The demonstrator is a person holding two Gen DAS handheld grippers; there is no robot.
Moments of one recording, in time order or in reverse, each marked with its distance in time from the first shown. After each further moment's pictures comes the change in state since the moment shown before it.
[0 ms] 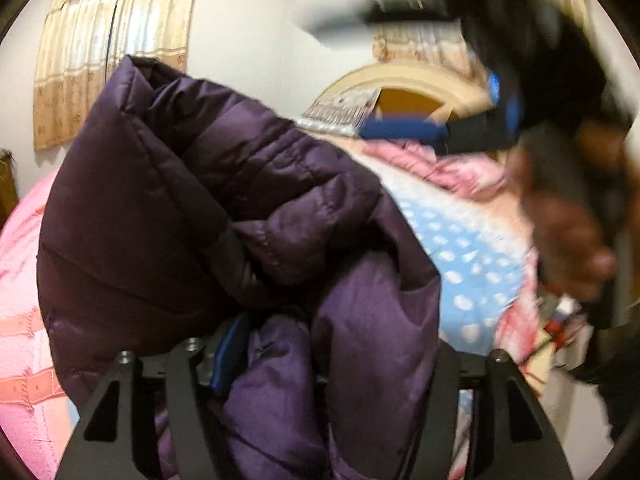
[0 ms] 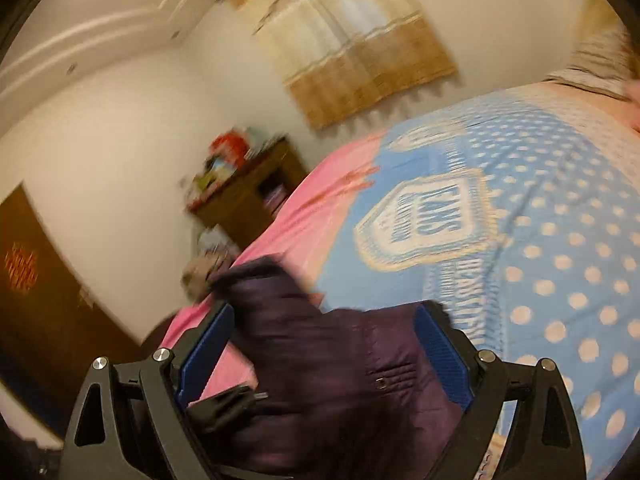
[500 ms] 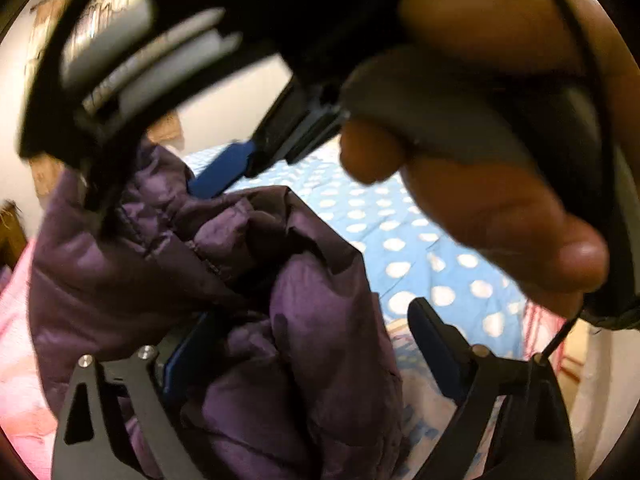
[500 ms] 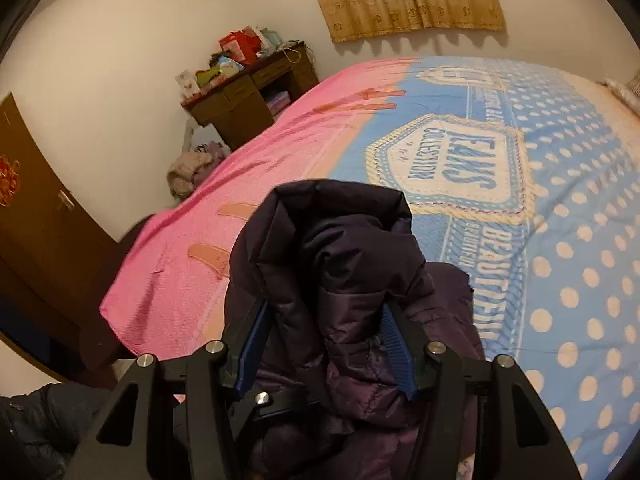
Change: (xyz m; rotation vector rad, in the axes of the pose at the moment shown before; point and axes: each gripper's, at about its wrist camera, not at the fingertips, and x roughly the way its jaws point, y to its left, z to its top) left arm -0.003 -0.069 -0.007 0.141 -0.037 0.025; right arm 0.075 0.010 0.004 -0.136 0.275 -0.096
